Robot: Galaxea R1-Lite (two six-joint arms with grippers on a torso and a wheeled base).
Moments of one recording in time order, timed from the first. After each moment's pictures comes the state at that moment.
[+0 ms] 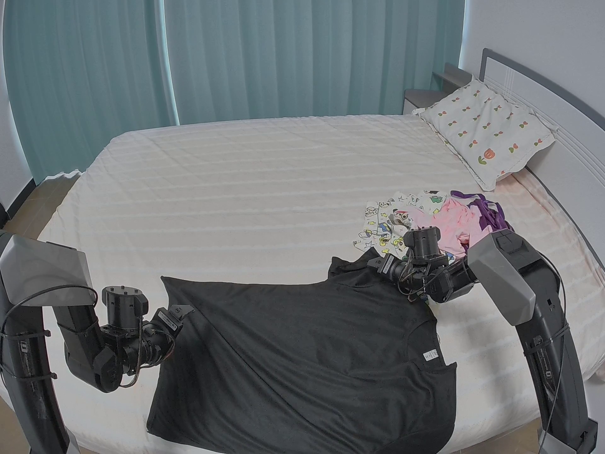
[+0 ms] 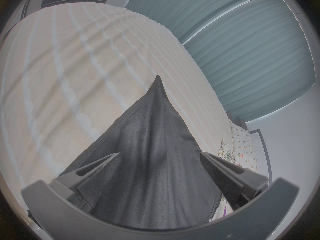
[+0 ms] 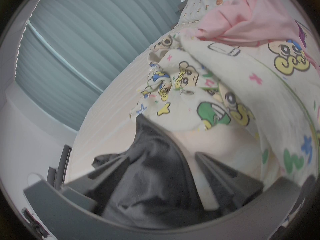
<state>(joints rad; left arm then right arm) -0.13 2.23 -0.38 -1.24 -0.02 -1.03 0.27 2.75 -1.72 -0.46 0.07 0.68</state>
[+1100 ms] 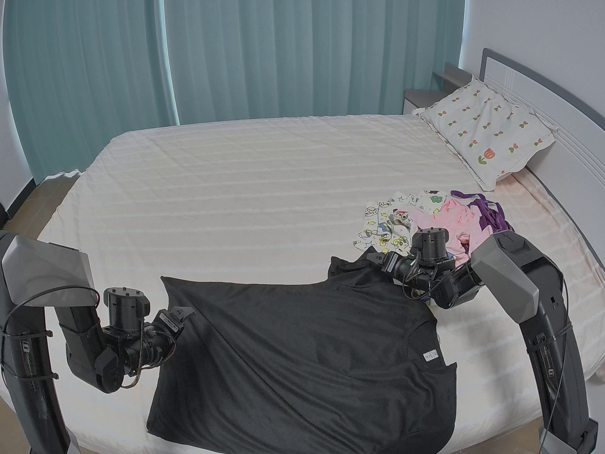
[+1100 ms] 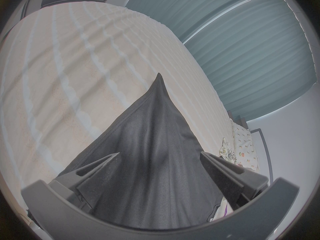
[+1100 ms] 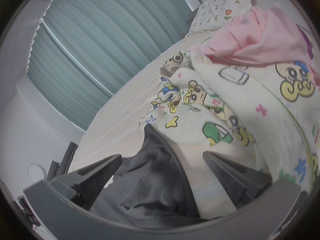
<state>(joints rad) -0.14 2.24 -0.38 -1.24 -0.02 -1.03 0.24 2.73 -1.63 -0.65 0.11 0.62</state>
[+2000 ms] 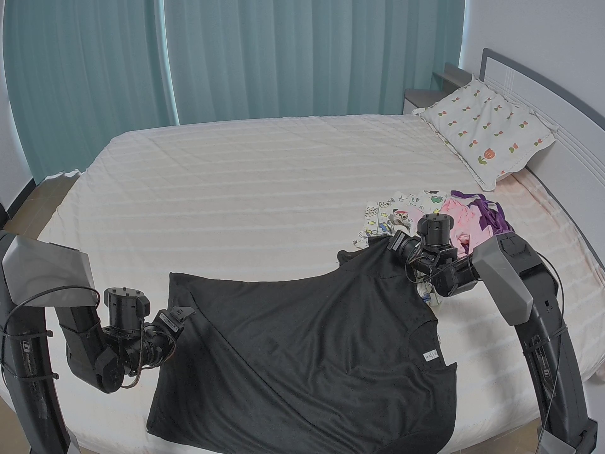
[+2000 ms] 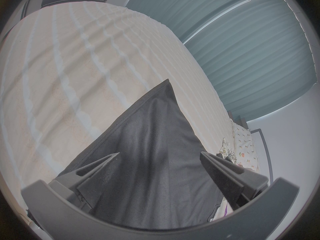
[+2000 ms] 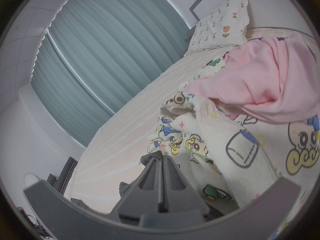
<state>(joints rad) -0.14 2.24 -0.38 -1.24 -0.02 -1.03 0.21 2.80 -1.84 -0.66 0.04 0.64</state>
